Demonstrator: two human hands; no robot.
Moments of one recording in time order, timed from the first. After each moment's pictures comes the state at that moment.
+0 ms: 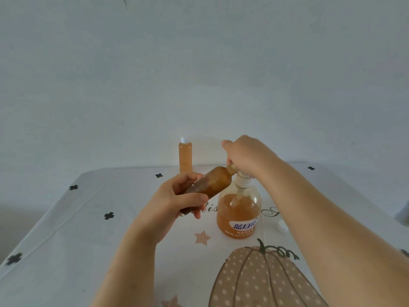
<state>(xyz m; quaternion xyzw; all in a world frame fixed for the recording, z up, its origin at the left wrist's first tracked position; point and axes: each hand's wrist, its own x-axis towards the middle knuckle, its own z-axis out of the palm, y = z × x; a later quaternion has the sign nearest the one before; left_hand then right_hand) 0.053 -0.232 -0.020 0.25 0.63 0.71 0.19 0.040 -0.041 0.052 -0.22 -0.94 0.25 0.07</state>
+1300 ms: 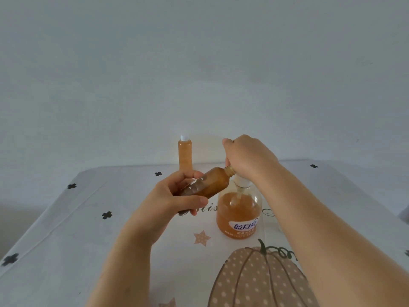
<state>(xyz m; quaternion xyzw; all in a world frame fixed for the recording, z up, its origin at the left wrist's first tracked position) 0.045 -0.233 -0.028 0.23 0.66 0.70 0.17 0.040 -0.042 0.040 -0.20 -0.94 0.26 0.10</state>
